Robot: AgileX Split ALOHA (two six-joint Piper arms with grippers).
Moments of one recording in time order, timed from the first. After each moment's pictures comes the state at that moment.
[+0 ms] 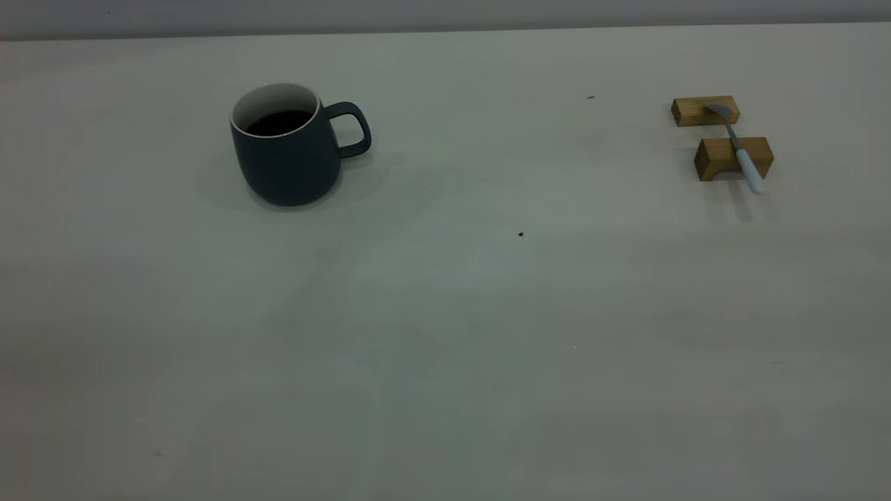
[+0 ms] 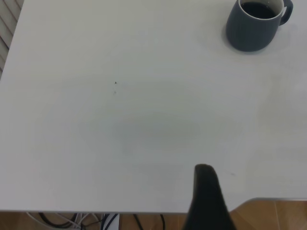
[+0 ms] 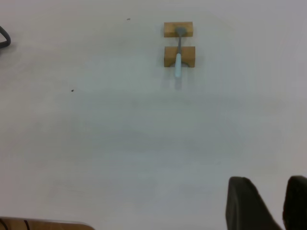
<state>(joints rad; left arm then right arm) 0.05 -0.02 -0.49 -0.01 1.13 0.01 0.02 0.02 -0.47 0.06 1.14 -0.05</state>
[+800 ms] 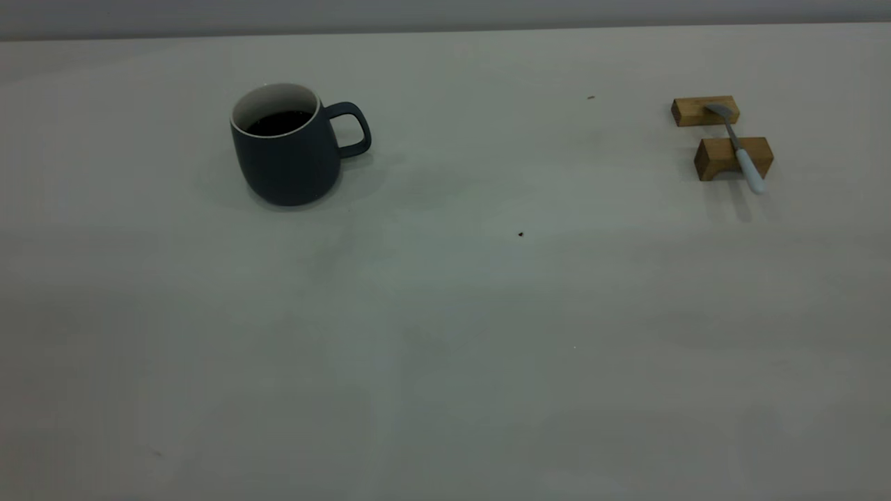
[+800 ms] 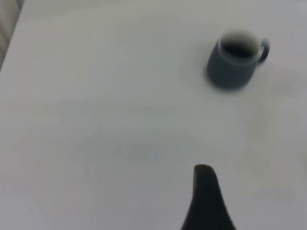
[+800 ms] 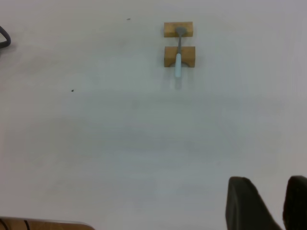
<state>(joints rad) 0.05 0.10 -0.53 -0.08 0.94 0.00 0.02 0.02 -0.47 0.06 1.14 -0.05</state>
